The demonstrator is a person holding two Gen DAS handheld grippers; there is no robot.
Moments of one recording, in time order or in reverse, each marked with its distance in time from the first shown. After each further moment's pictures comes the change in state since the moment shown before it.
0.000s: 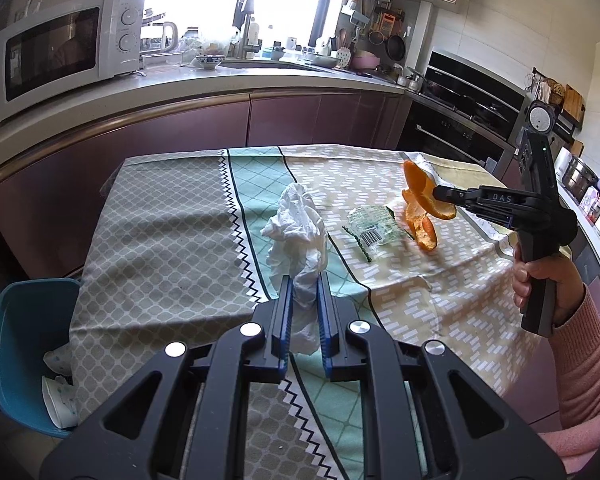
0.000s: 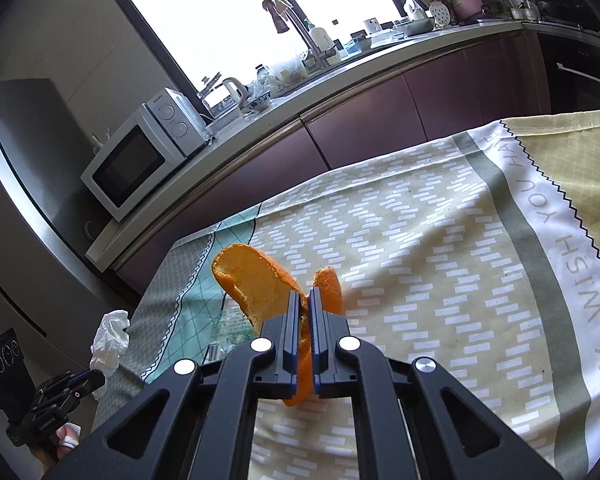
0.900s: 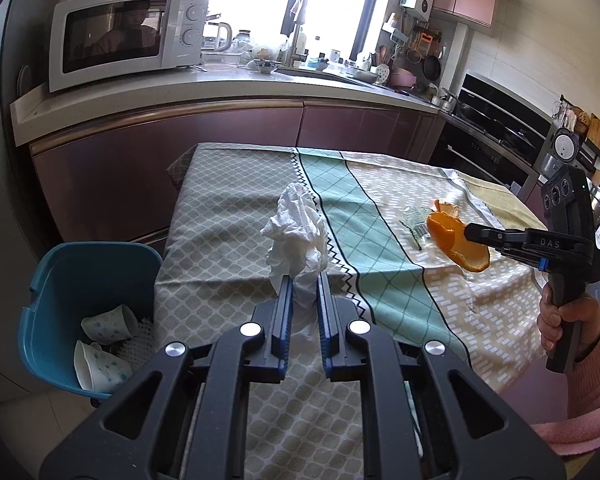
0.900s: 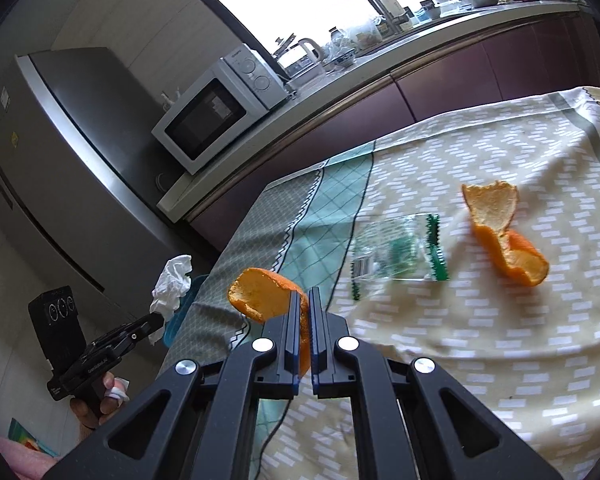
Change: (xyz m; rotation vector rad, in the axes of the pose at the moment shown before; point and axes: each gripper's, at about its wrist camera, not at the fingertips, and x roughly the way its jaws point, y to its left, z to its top) left arm -0.057 0.064 -0.029 -0.100 -0.037 0.090; right arm 0.002 0.085 -0.056 -0.056 0.131 0.245
